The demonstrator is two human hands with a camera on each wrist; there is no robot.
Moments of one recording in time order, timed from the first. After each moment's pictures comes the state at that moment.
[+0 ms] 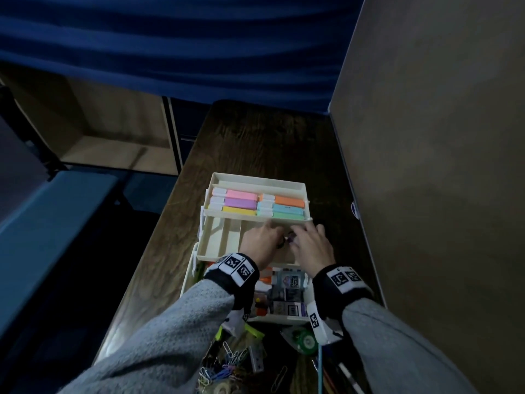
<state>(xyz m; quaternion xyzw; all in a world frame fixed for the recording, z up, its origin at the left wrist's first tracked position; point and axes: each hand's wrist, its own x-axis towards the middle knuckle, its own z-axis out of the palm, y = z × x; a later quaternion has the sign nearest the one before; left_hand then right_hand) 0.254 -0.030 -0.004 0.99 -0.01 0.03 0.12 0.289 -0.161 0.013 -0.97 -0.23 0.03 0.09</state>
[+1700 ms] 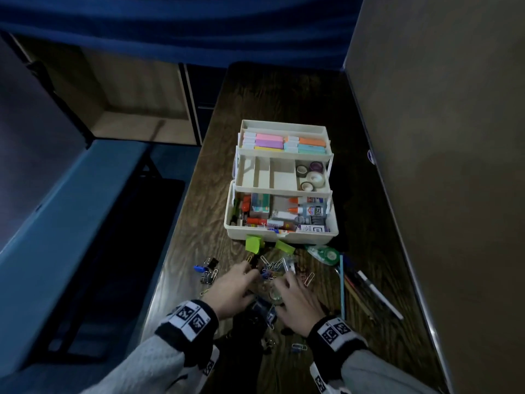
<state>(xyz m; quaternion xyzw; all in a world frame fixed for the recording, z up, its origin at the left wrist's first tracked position) -0.017 -0.001 -0.069 0.97 -0.05 -0.13 0.21 0.031 -0.187 -0.074 -0.91 -0.32 0.24 0.11</state>
